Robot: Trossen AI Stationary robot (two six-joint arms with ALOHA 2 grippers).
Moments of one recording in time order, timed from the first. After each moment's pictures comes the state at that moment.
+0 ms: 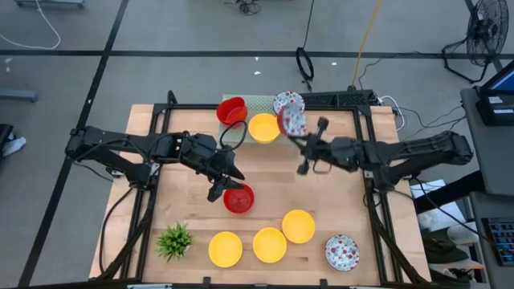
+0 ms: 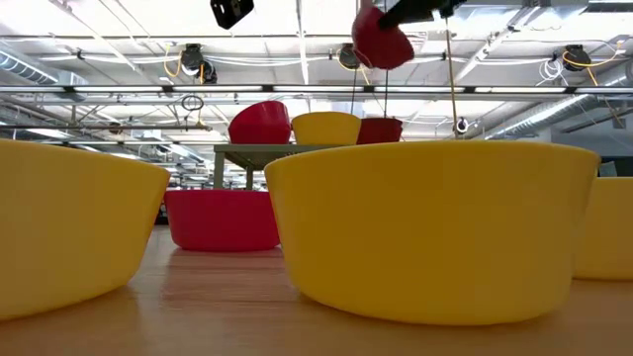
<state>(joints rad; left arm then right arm) -0.07 1.30 1.19 -0.41 0.21 -0.28 0.09 1.12 0.91 -0.02 0.60 -0.29</state>
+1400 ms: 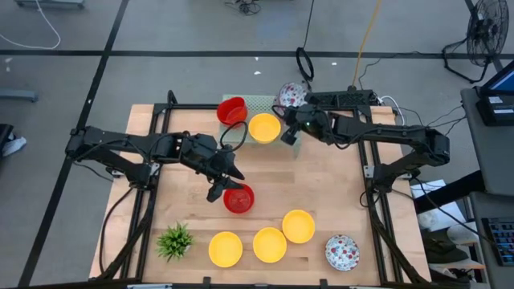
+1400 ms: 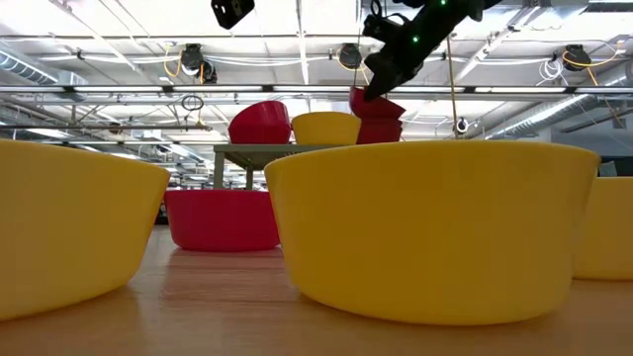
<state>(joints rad) -0.07 1.30 1.19 -0.43 0.21 -0.23 -0.28 1.41 1.12 -0.26 0.52 -0.23</state>
